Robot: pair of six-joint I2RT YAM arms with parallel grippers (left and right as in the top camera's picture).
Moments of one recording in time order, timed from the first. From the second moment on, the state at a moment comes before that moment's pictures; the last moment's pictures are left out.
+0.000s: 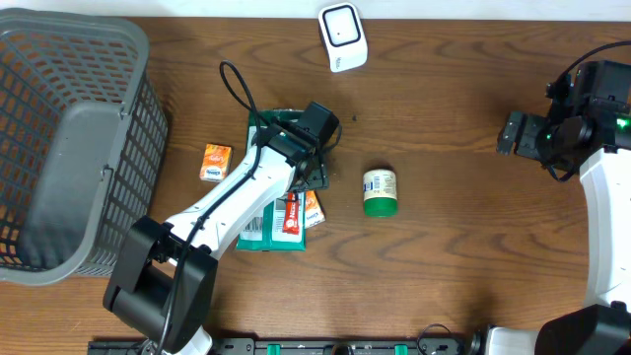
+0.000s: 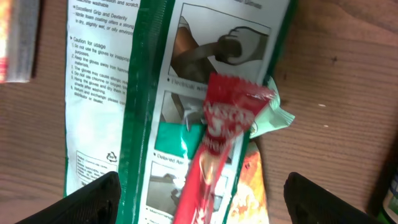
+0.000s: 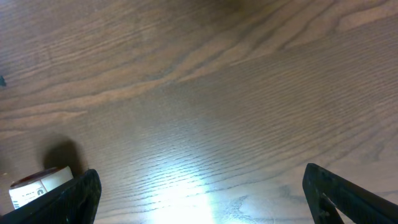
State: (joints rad) left arm -0.57 1.78 1.29 -0.89 -0.16 -0.71; right arm -0.23 1.52 1.40 -1.04 -0.04 0.10
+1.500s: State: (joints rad) left arm 0.04 1.54 1.65 -1.30 0.06 -0.32; right arm -0.23 1.52 1.40 -1.04 -0.04 0.10
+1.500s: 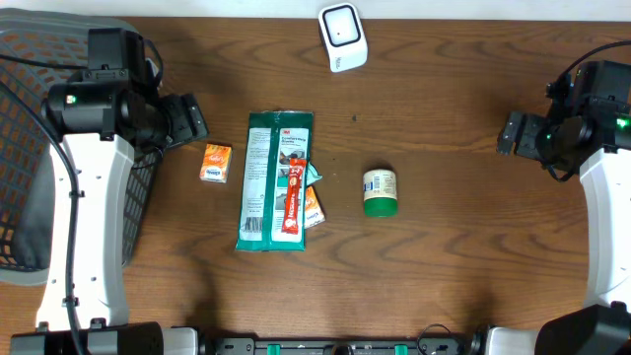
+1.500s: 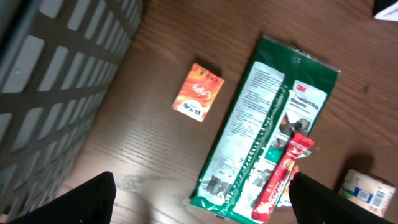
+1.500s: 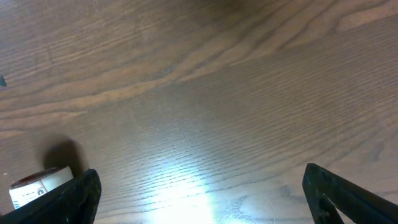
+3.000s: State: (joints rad) left arm -0.09 1.56 1.24 -1.03 0.12 -0.36; right arm -0.23 1.52 1.40 -1.00 -0.16 0.12
